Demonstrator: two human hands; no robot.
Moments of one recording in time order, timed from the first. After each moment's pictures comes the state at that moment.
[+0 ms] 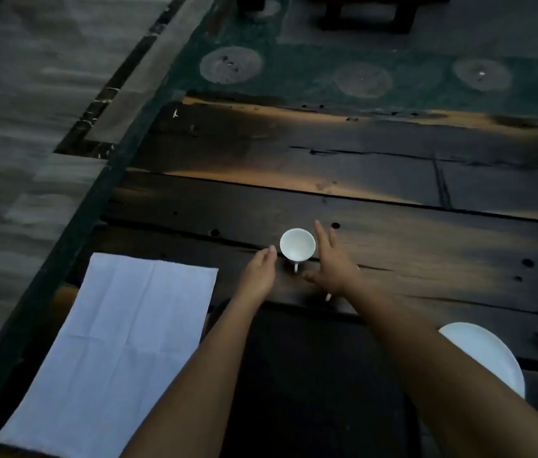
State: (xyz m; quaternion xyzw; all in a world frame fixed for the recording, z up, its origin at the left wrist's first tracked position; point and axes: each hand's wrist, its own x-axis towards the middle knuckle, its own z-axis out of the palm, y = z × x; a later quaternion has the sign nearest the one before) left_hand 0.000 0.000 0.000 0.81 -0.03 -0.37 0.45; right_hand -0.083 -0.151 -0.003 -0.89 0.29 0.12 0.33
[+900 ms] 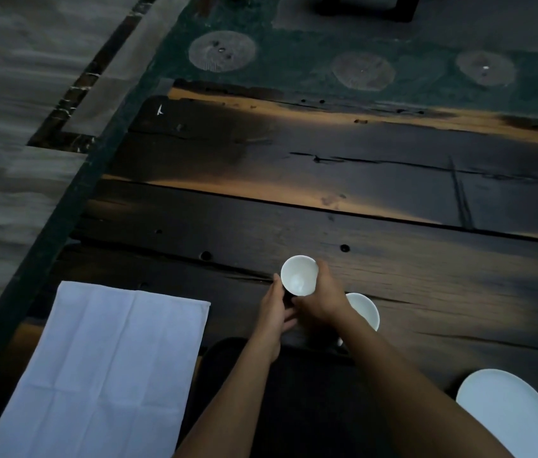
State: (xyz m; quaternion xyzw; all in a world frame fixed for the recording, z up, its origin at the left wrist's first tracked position) left_hand 0.019 -0.041 -0.058 0.64 0.16 -0.48 0.58; right_hand -0.027 -0.156 -0.072 -0.77 0.42 0.10 0.46
